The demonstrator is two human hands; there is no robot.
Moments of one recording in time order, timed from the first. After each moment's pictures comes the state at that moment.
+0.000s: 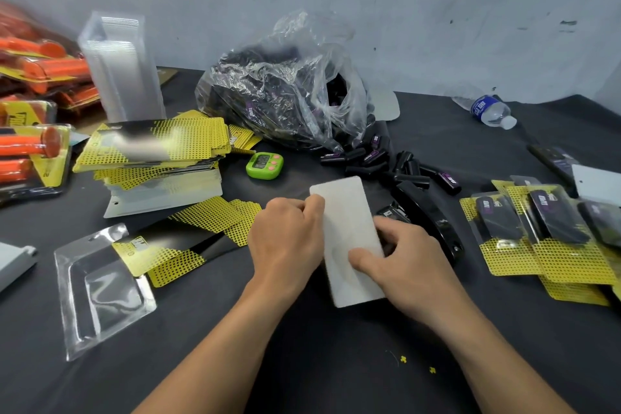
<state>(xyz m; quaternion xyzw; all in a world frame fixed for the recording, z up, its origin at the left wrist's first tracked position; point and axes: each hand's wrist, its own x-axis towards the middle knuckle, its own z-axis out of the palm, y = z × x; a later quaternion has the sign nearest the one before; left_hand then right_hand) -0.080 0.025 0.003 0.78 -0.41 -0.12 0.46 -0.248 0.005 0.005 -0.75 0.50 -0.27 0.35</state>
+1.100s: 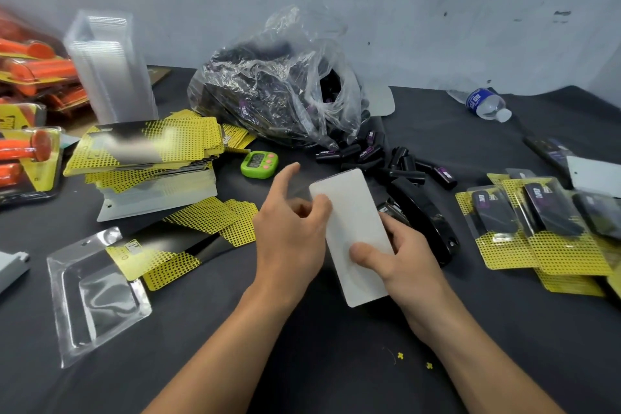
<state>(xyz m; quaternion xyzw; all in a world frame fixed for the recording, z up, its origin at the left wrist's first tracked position) -0.088 0.029 -0.001 0.67 -0.42 -0.16 0.60 -0.246 0.005 -0.020 -0.61 0.42 -0.38 0.55</state>
